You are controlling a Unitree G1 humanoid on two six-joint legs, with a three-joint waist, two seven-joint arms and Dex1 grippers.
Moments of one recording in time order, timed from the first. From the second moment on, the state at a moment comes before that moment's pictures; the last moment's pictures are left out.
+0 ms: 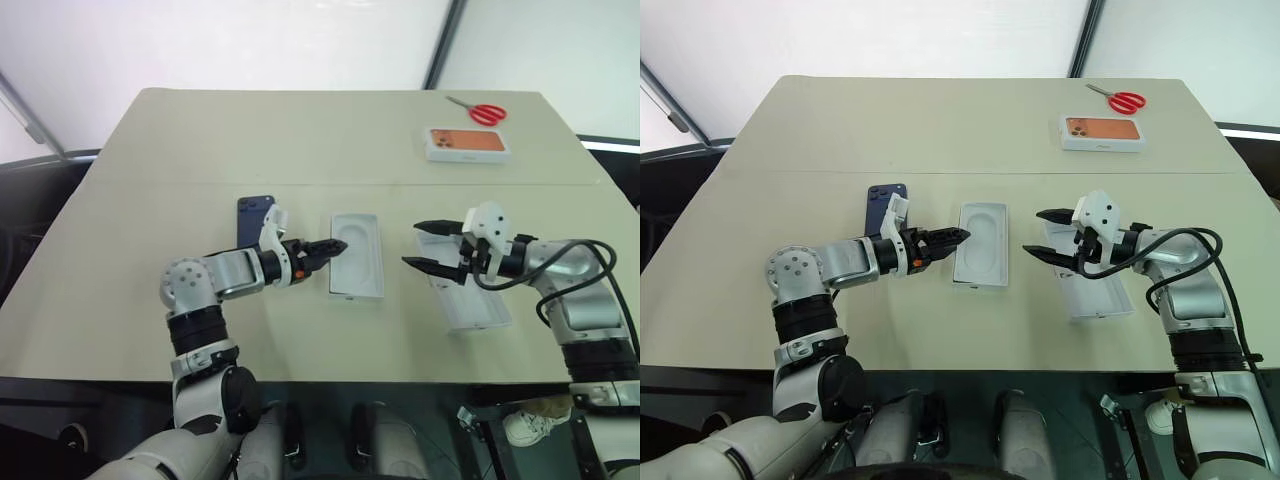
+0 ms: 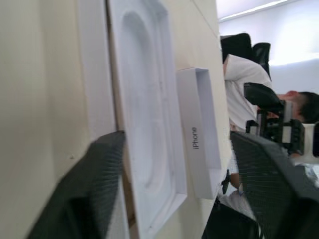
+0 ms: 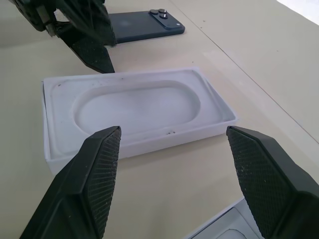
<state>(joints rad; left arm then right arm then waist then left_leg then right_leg) -0.71 -0.06 0.55 0.08 -0.86 1.58 -0.08 -0.43 -0.71 -0.04 0.17 0.30 0.08 1.15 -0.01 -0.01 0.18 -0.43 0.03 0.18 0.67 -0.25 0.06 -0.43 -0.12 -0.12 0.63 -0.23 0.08</state>
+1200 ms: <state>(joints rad) -0.65 0.42 0.45 0.12 -0.85 1.29 -0.38 -0.58 -0.53 0.34 0.22 -0.12 0.04 0.89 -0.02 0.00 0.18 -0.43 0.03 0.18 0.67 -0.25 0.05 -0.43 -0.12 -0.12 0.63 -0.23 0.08</state>
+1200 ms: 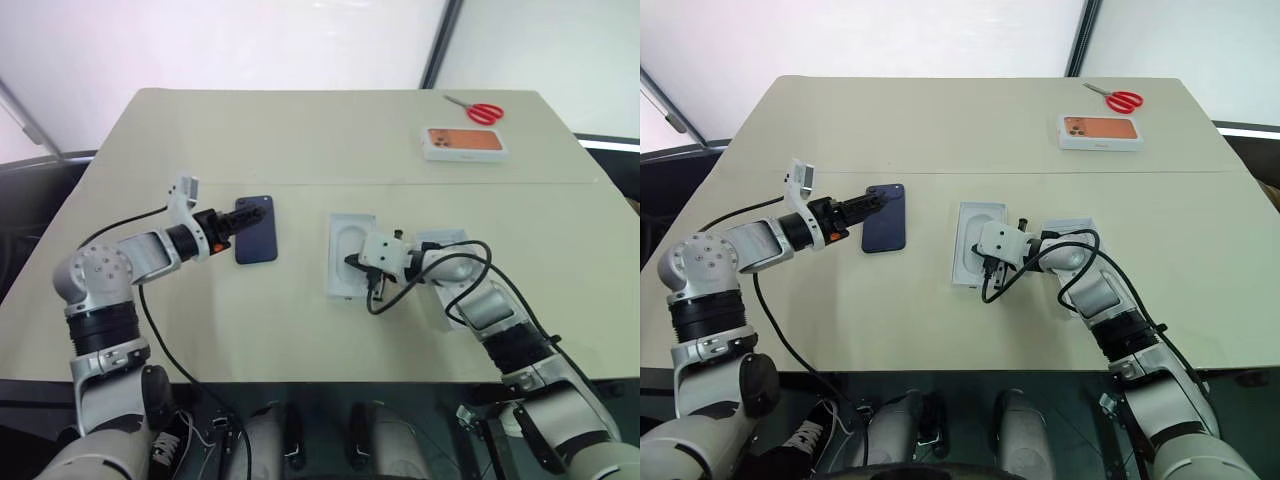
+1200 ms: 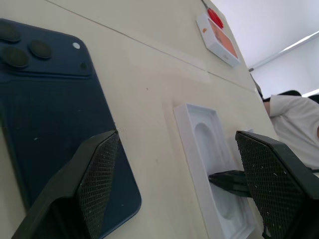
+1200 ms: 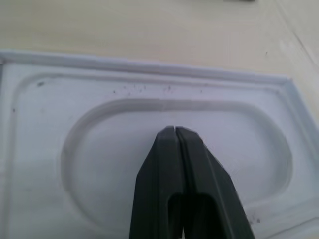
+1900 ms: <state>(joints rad) -0.67 0.57 0.50 0.51 -0.81 1.25 -0.50 -0.85 -0.21 0.32 0.43 -0.05 0.15 0.81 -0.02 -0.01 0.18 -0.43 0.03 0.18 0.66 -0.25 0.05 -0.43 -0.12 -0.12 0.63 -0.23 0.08</state>
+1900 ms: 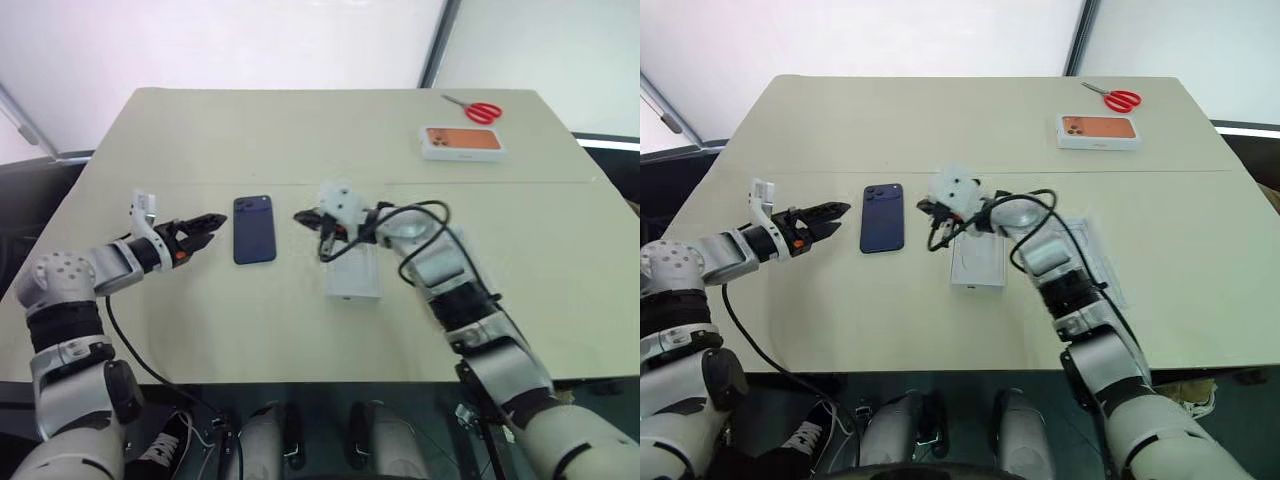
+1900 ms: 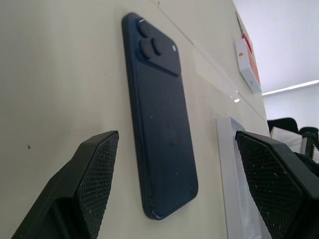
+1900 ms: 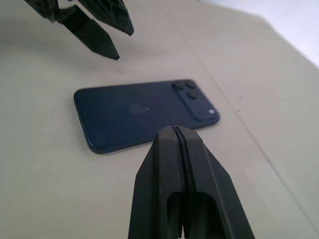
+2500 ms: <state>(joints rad) -0.84 0.55 0.36 0.75 -0.63 1.10 -0.61 -1.06 -0.03 0.39 0.97 -0.21 0.01 0.71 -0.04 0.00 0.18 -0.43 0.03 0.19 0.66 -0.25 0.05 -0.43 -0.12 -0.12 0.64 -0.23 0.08</state>
